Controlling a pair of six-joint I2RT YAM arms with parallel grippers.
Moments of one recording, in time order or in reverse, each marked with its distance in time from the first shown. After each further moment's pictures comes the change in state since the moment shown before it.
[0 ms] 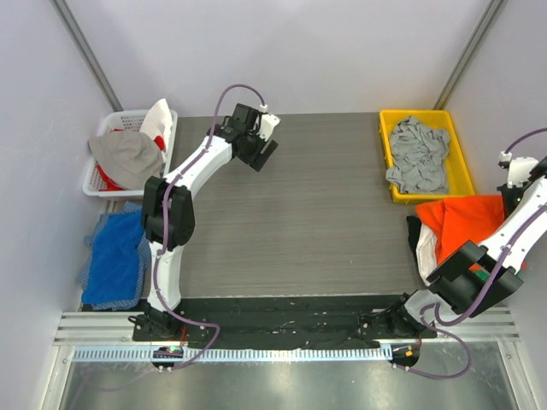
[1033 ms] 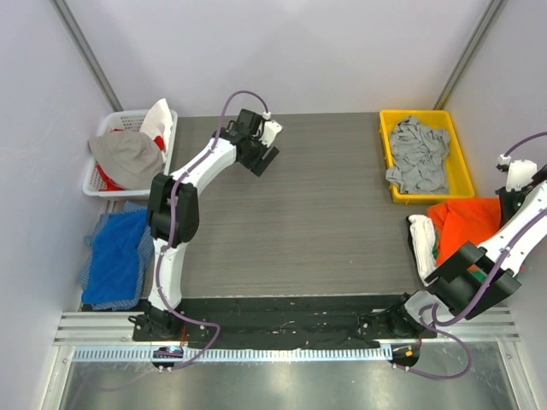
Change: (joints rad) left arm -0.008 0.056 0.000 -0.002 -0.011 0.019; right arm -0.055 -0.006 -0.009 -0.006 -0.105 -0.066
